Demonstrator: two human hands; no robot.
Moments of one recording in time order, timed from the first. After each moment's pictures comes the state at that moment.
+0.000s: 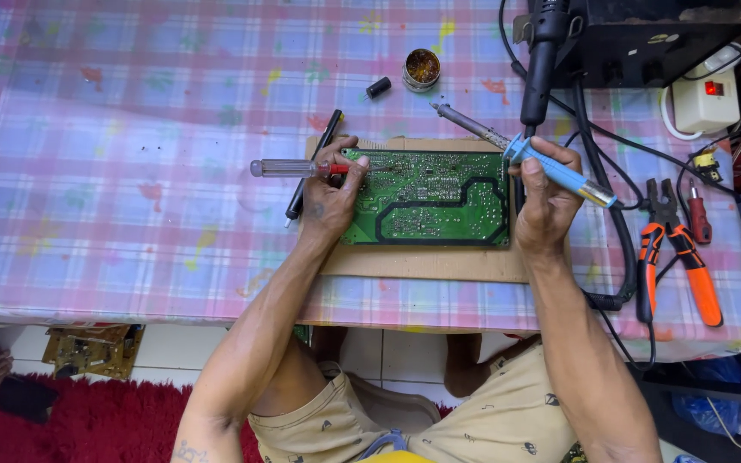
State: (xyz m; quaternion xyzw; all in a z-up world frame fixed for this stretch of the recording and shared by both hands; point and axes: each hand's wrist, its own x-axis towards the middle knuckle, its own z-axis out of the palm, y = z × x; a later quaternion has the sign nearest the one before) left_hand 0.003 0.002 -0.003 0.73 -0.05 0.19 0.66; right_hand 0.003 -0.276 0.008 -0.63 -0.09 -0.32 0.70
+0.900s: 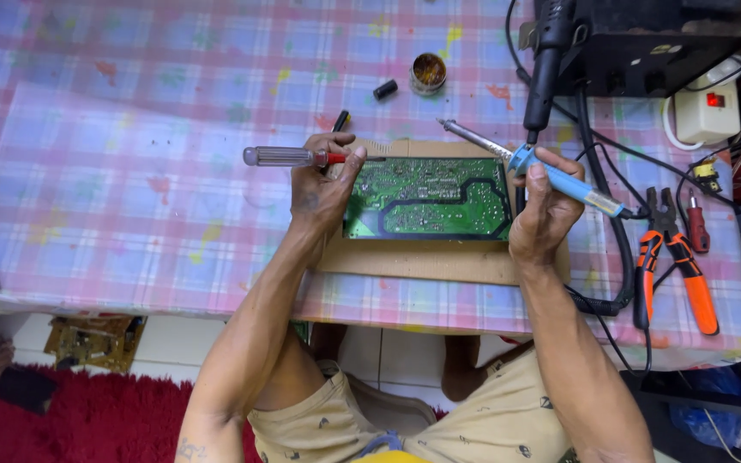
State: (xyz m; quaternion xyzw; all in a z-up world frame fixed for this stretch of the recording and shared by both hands) left_hand 0.000 0.012 0.025 0.73 -0.04 0.22 0.64; right_hand -0.012 -0.256 0.035 -0.66 -0.09 -0.37 0.65
